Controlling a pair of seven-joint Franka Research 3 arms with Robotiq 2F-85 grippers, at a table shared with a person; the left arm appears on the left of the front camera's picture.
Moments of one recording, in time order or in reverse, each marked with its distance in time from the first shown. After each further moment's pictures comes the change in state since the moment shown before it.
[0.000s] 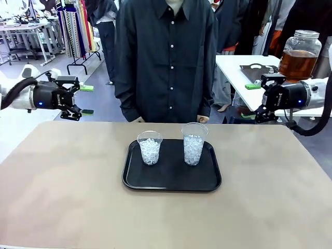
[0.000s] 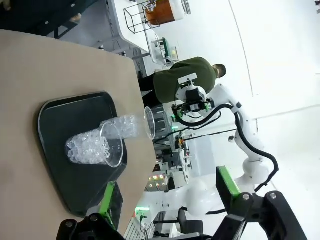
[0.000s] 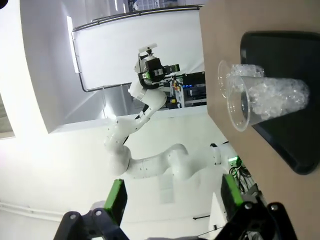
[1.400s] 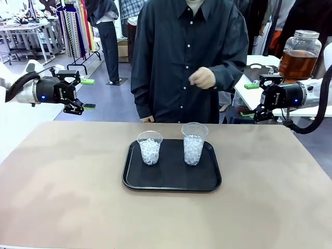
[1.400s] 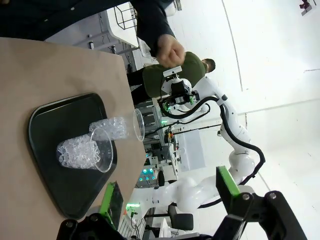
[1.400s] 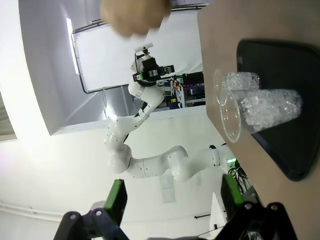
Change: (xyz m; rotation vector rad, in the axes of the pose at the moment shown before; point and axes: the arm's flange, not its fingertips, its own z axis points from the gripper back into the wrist) left arm 0.023 -0.004 -0.002 -0.047 0.044 0.019; right arm 0.026 -0.005 0.008 -0.005 0.007 -0.009
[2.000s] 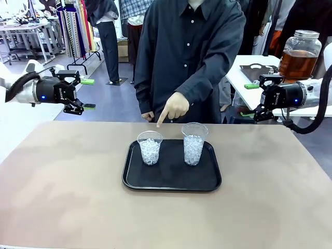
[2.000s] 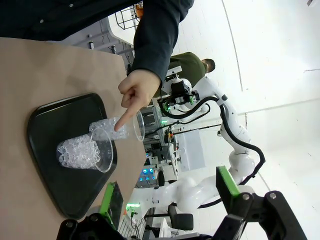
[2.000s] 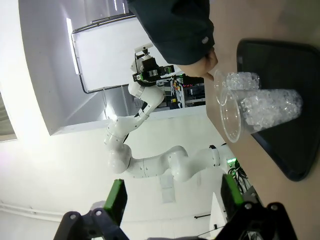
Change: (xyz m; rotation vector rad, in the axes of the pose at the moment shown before) left arm 0.000 0.000 0.000 0.000 0.000 0.000; right arm 0.000 0.000 0.000 0.000 0.000 0.000
